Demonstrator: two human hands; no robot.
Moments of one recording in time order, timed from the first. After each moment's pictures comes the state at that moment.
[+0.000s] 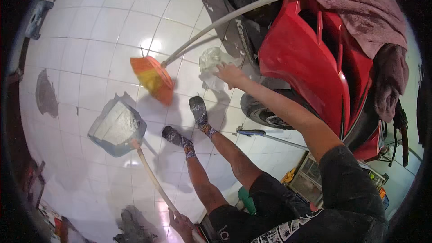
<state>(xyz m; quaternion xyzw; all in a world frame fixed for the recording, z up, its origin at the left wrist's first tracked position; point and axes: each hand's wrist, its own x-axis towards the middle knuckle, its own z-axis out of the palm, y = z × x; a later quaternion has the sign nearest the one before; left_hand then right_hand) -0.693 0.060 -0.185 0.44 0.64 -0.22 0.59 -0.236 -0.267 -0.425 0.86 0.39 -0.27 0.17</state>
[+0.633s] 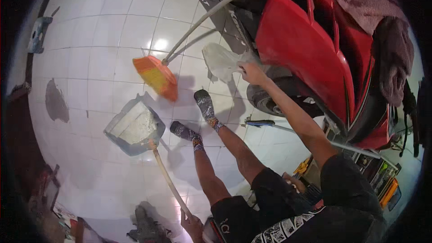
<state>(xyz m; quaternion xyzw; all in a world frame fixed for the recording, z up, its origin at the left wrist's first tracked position) -0.750 0.062 -0.158 0.39 0.68 -0.27 0.55 -0.275 -0.333 -0.374 0.93 0.10 -0.28 -0.23</state>
